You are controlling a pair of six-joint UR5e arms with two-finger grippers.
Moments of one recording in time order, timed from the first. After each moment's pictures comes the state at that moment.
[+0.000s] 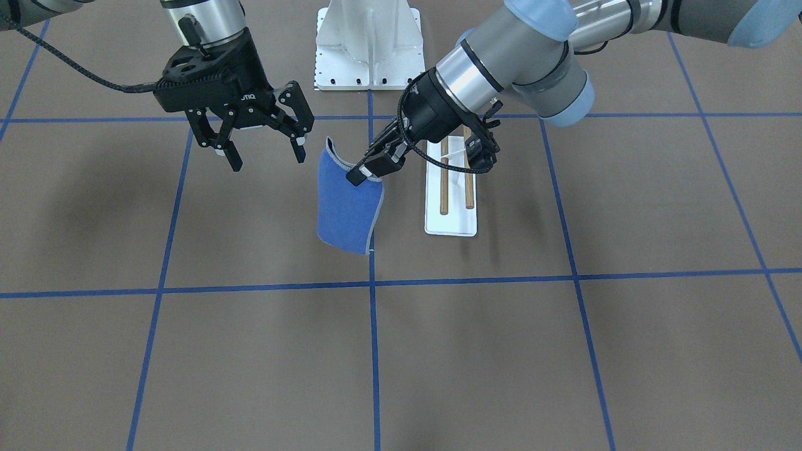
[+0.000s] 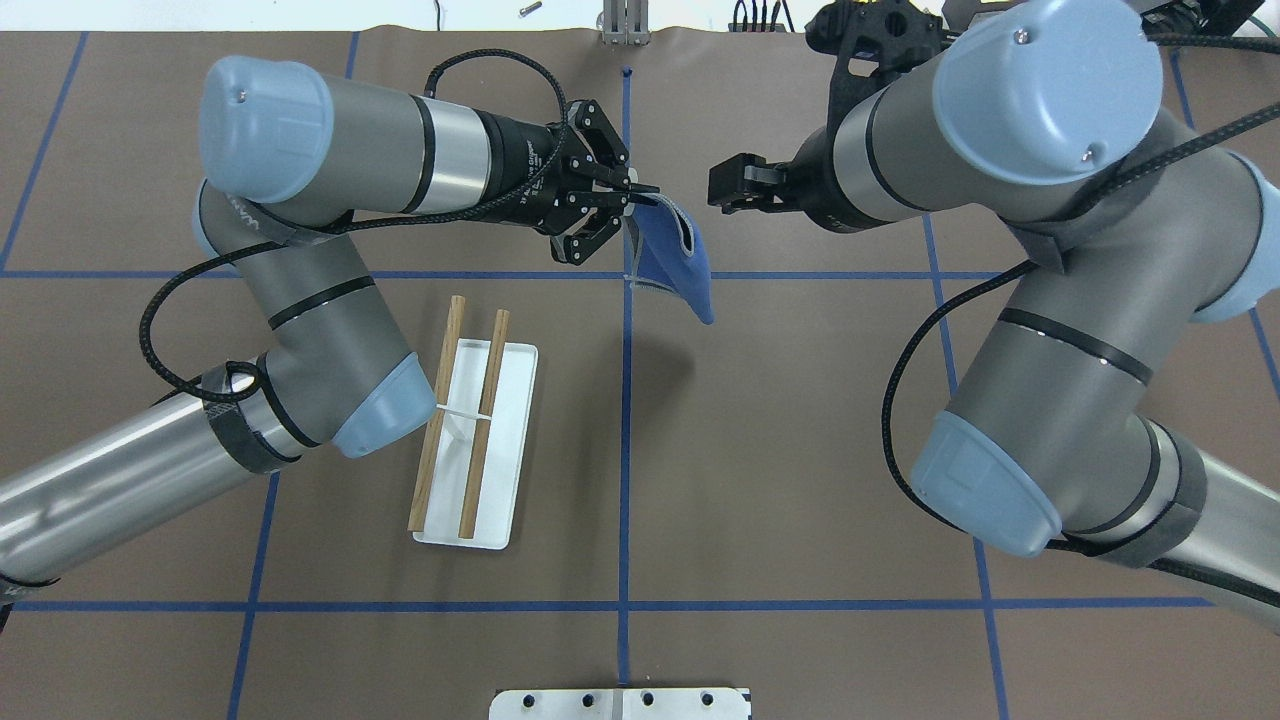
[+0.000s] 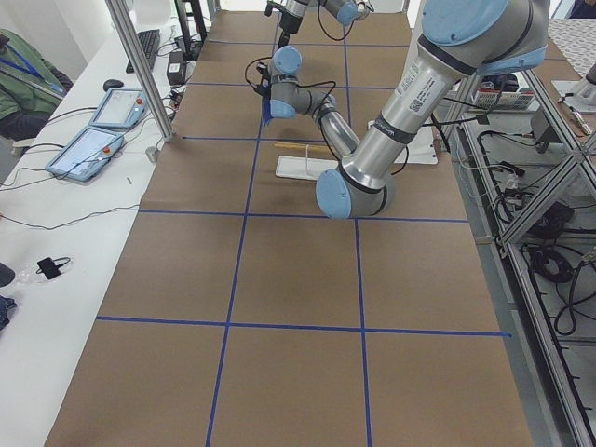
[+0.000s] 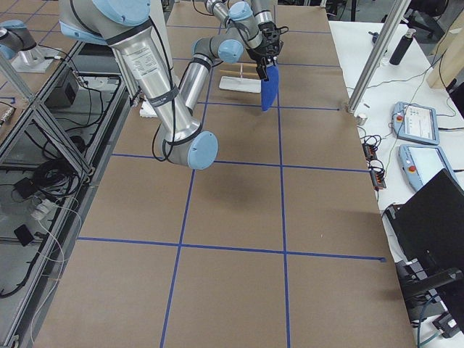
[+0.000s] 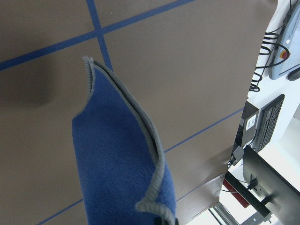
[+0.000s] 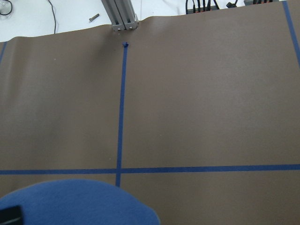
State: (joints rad) left arm -0.70 -2.27 -1.62 -2.49 -1.96 -2.66; right arm 0.73 -0.98 2.03 -1.64 1.78 1.17
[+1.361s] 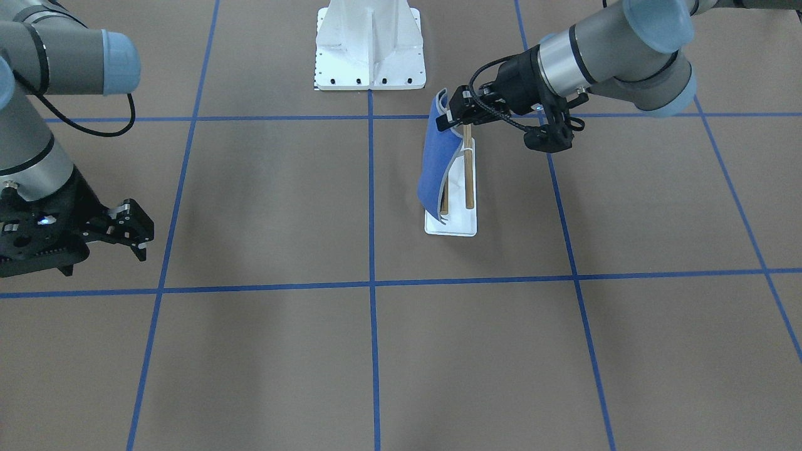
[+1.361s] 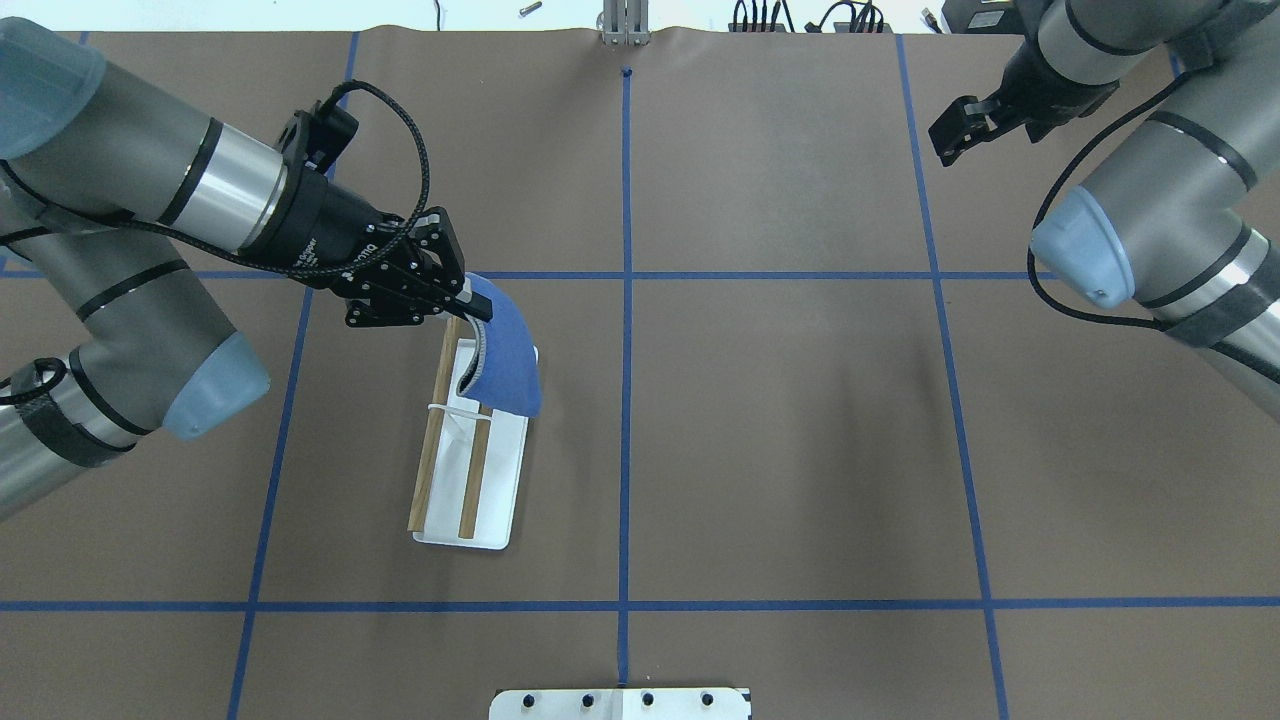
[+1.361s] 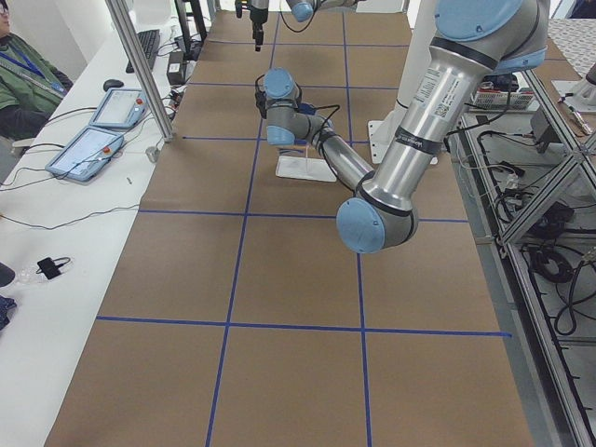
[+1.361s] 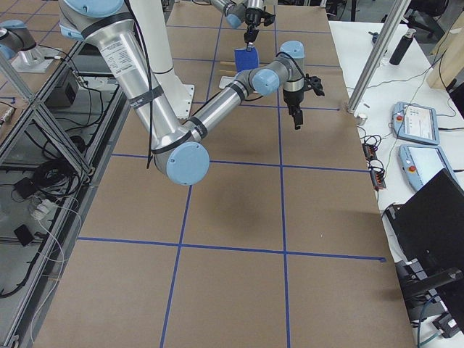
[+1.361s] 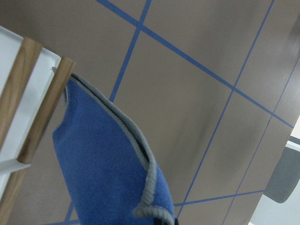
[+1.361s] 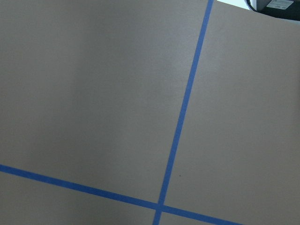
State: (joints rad) left arm -0.84 -2.05 -1.72 -2.48 -2.50 -1.81; right arm 1.05 -1.09 1.74 -1.65 2.04 0.46
